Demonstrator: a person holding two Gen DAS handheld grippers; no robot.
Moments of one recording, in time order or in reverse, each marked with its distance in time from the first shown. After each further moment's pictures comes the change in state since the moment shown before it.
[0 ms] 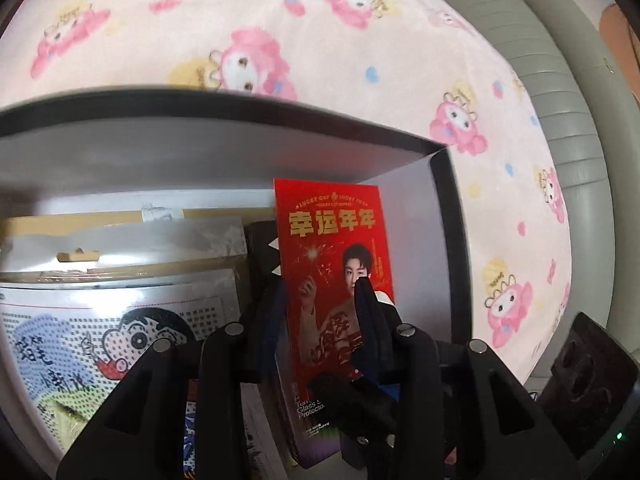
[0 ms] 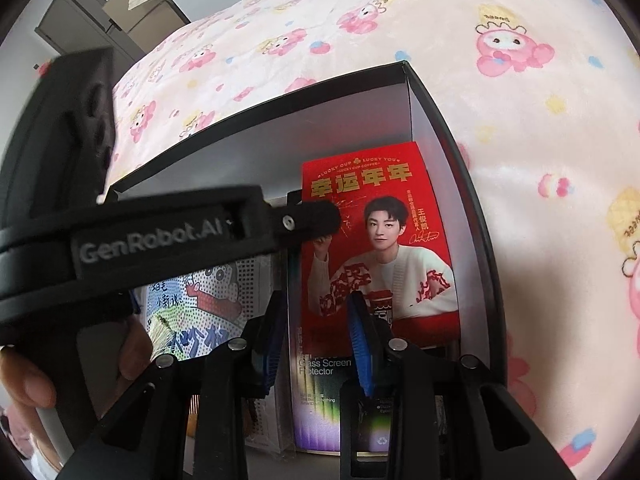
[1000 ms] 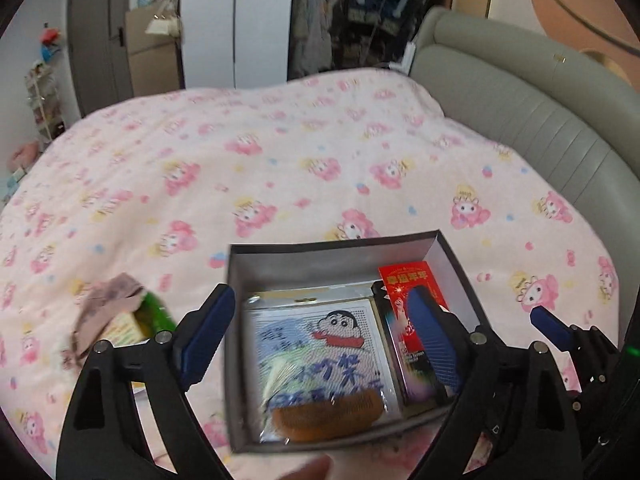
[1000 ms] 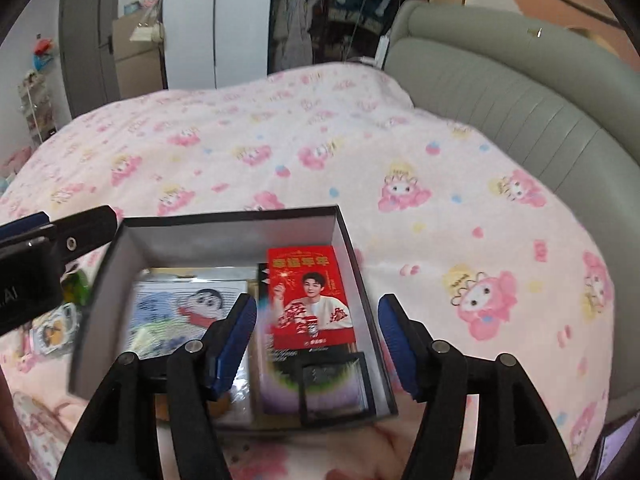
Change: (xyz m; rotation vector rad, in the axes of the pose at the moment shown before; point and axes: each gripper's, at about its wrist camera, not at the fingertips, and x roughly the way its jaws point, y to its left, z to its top) left arm -0.233 -0.029 -0.149 0.245 -0.613 0.447; right arm -0.142 0.073 -0.055 -0.162 -0.428 -0.383
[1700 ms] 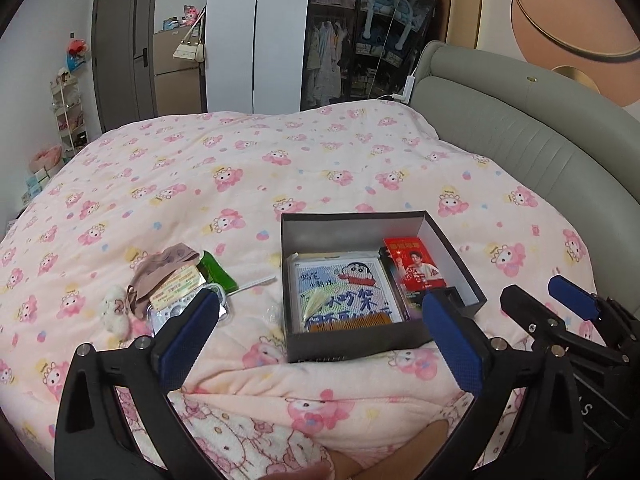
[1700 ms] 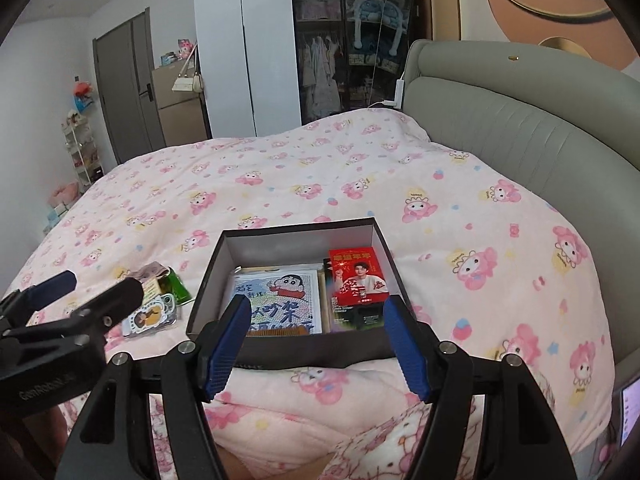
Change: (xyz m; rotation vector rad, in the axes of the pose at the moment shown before) left arm -0.141 0.036 -0.094 -0.010 -0.103 0.026; right arm -0.121 0.028 -0.067 0.060 -0.139 0.135
